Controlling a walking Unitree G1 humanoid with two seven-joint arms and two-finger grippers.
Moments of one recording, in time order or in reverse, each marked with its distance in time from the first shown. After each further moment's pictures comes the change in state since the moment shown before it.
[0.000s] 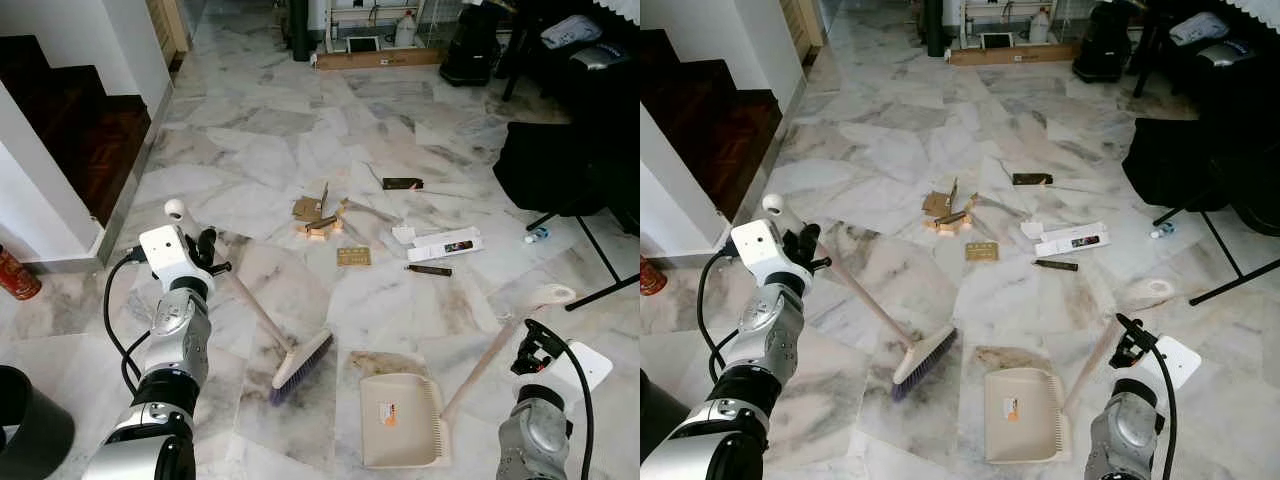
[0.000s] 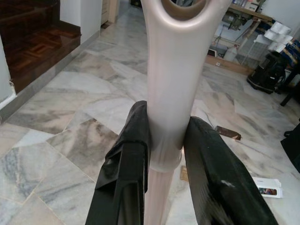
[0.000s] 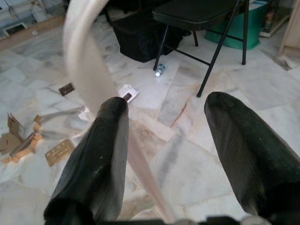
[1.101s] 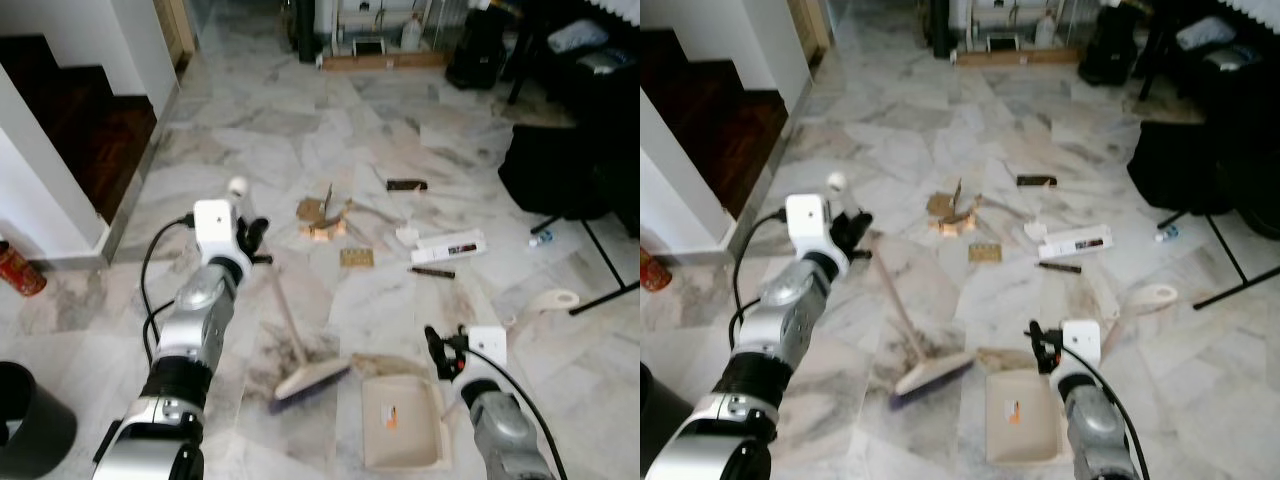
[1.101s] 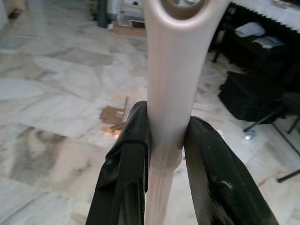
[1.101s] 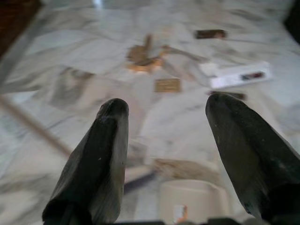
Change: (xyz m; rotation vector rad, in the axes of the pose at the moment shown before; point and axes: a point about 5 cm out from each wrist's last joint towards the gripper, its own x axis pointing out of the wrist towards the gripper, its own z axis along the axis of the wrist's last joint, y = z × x) left arm 0.000 -0.070 0.021 0.099 0.120 -0.374; right arm -0.019 0.062 -0.016 -0.268 0.180 0.722
